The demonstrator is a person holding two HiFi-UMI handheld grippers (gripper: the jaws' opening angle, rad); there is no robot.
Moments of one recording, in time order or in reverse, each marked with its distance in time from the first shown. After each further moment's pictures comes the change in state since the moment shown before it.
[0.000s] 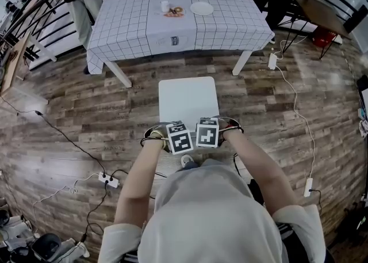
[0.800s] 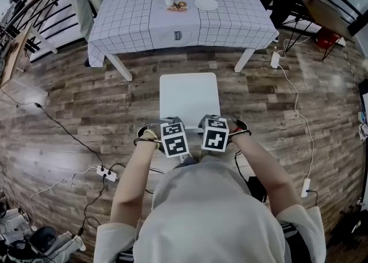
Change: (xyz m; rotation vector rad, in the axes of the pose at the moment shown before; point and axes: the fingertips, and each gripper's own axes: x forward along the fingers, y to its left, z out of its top) left arm -0.040 0.001 0.000 0.018 -0.028 0.085; right arm -0.037 0.001 0.004 0.002 -0.053 -0.094
